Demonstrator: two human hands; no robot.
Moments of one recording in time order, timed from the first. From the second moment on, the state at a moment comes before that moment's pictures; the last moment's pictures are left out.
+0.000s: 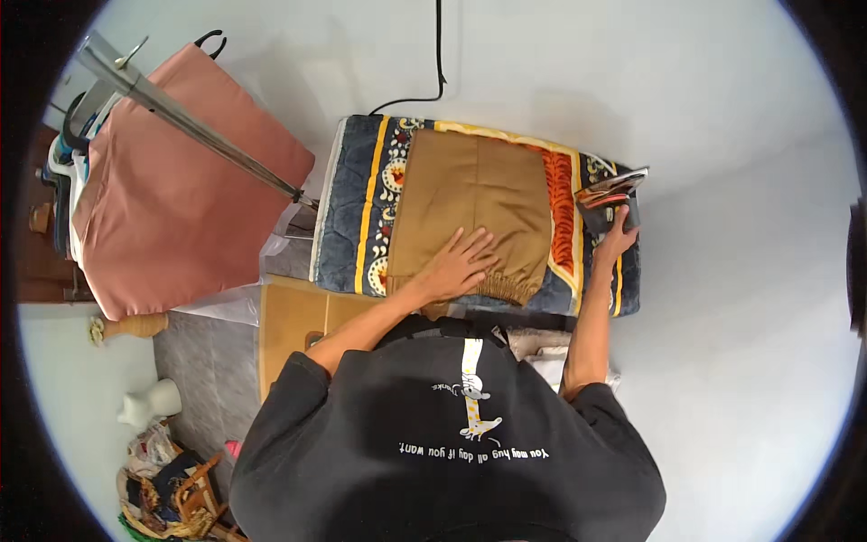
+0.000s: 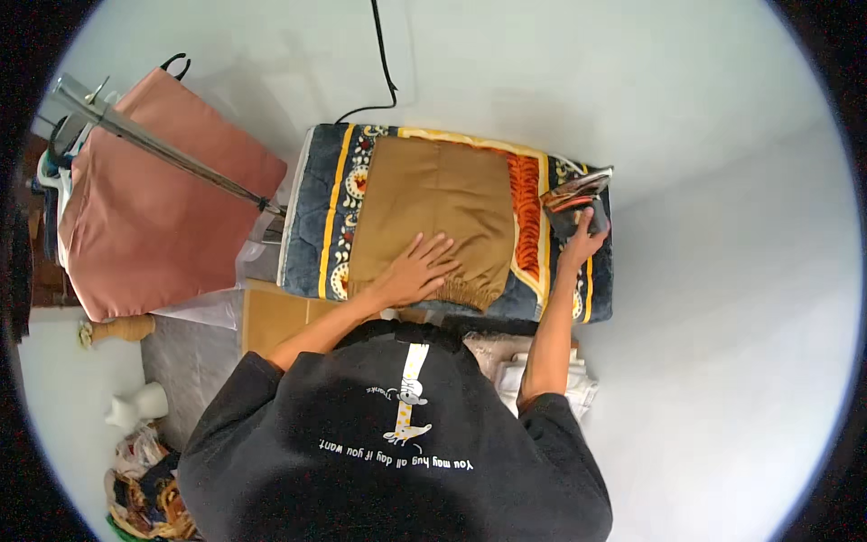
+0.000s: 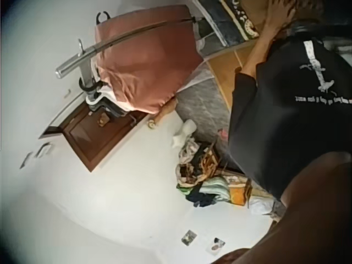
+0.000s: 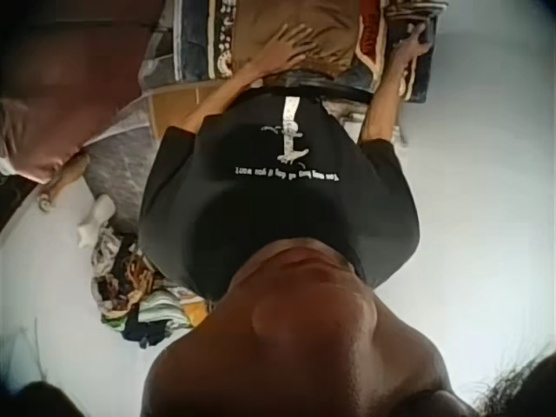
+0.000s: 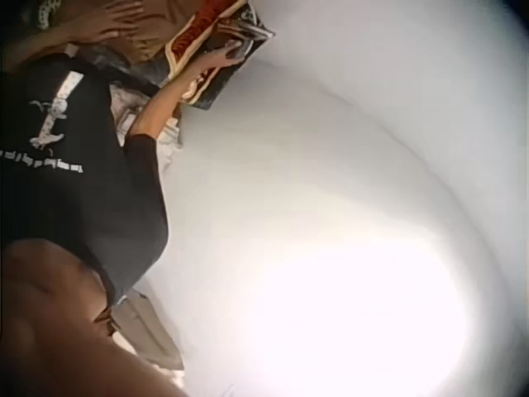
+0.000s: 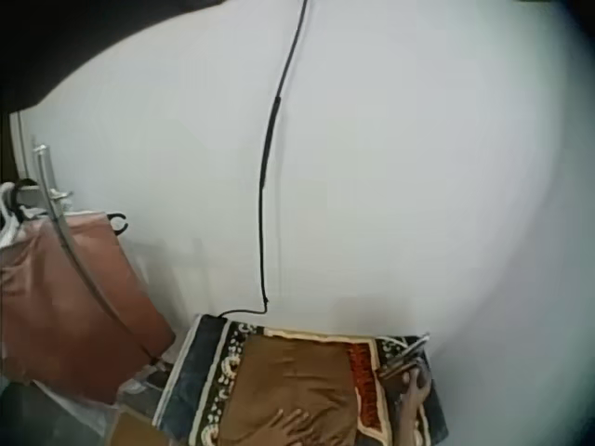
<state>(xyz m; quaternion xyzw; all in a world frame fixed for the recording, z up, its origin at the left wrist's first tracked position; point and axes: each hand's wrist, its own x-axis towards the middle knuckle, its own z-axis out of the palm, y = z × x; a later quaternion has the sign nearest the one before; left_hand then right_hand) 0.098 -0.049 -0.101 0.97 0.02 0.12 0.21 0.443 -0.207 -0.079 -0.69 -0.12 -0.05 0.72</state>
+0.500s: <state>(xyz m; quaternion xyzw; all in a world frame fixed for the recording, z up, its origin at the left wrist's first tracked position) 0.041 -0.044 -0.098 0.95 0.24 0.14 0.13 0.299 -0.050 -0.016 -0.69 -0.72 -0.01 0.13</state>
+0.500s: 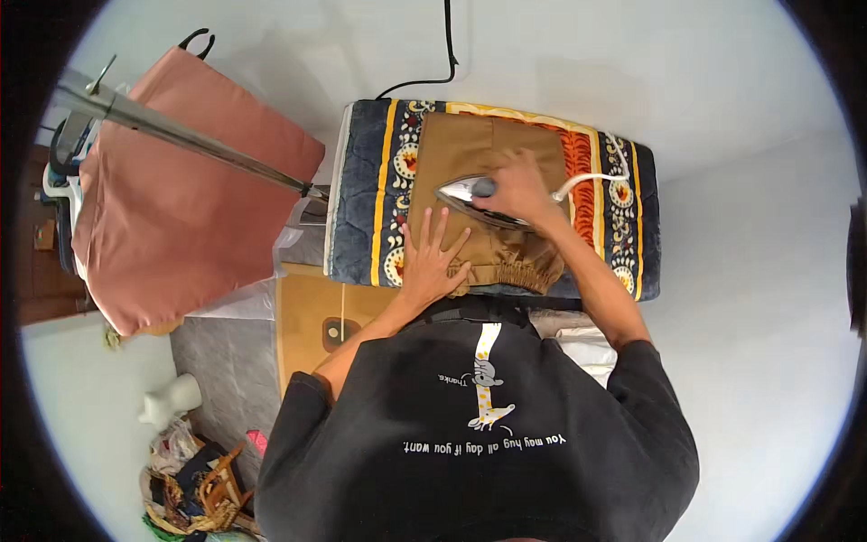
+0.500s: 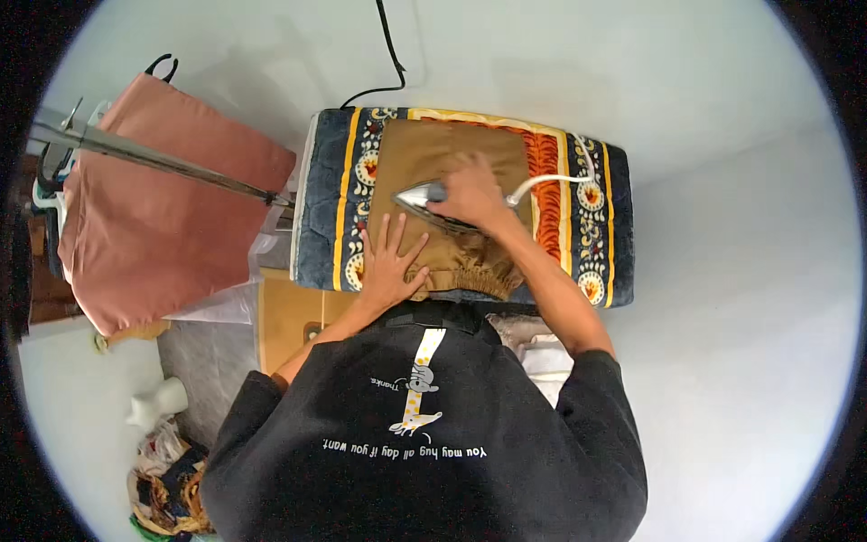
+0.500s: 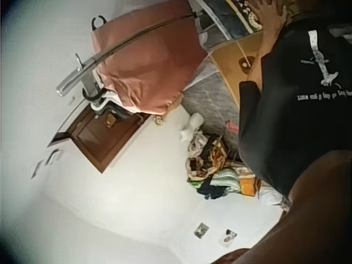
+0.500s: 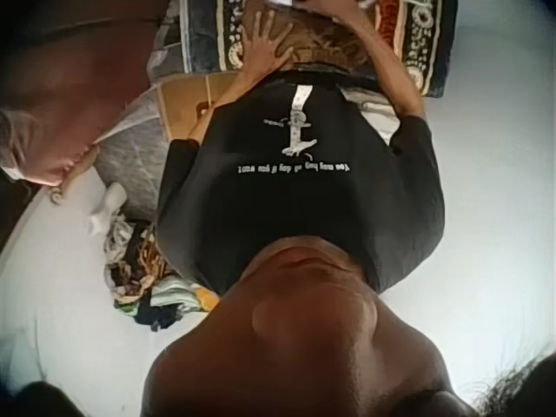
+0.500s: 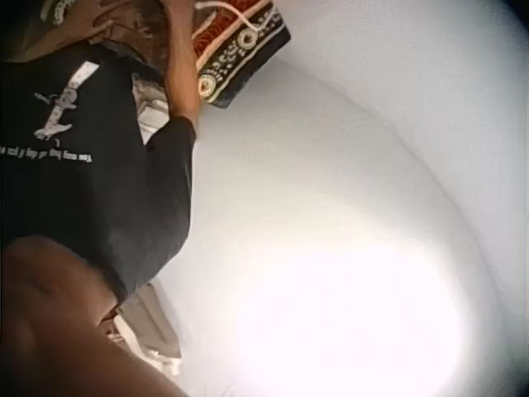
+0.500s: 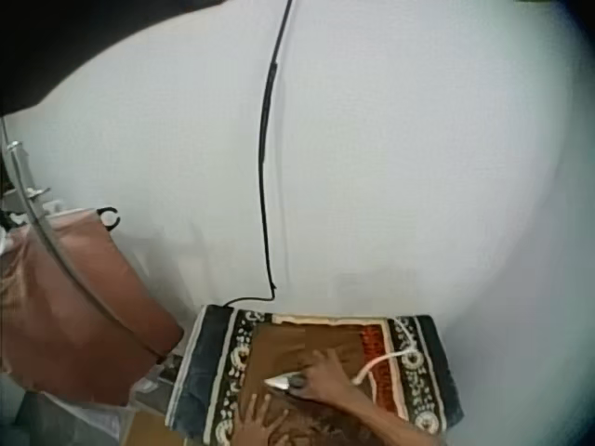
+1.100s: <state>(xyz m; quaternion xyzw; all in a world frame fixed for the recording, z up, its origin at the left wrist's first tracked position) 0.038 -0.044 -0.099 0.95 0.26 0.07 0.16 0.364 0.032 -0.025 -0.86 -0.49 0.12 0.04</state>
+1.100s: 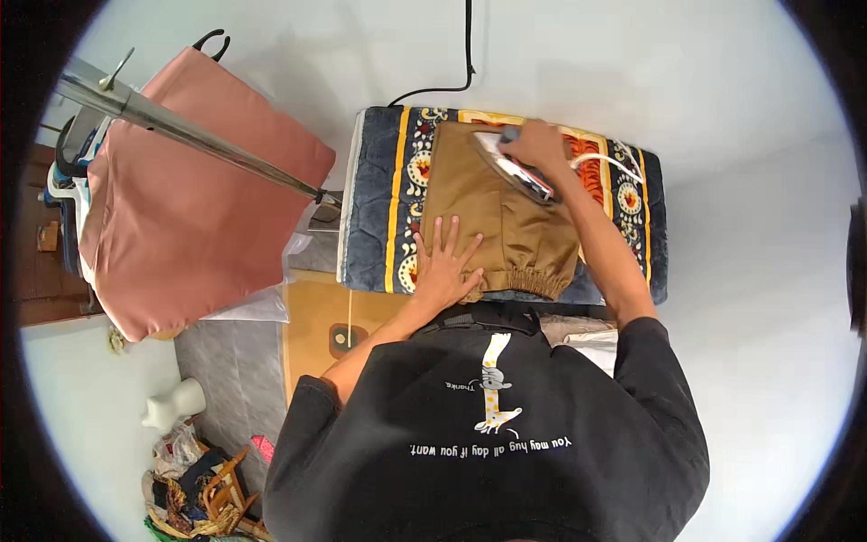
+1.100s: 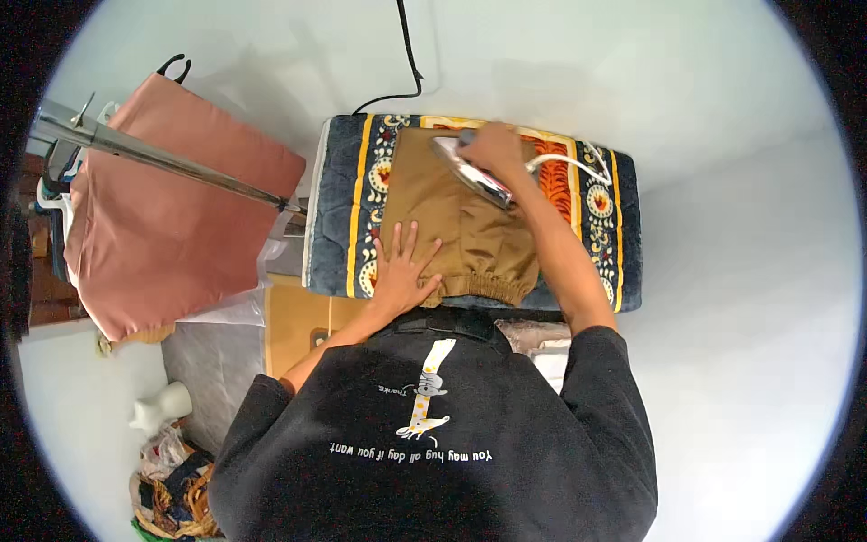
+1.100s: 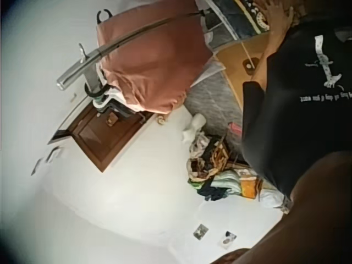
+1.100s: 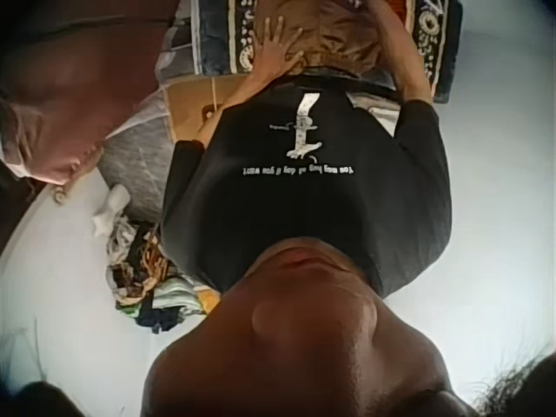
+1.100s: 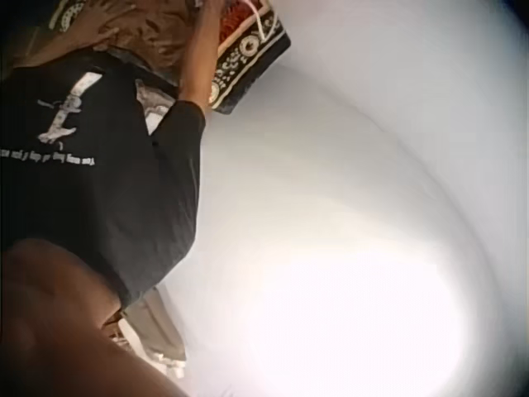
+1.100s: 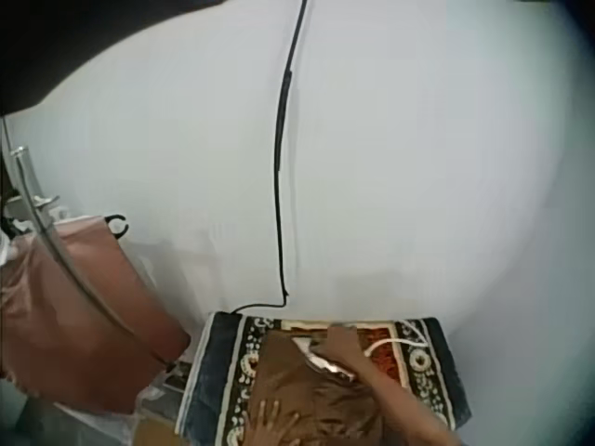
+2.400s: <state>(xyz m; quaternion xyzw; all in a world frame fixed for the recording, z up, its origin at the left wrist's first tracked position) 0.106 -0.023 -0.075 0.92 0.17 0.25 0.23 0.457 -0.192 -0.043 -0.75 -0.17 -0.03 0.64</state>
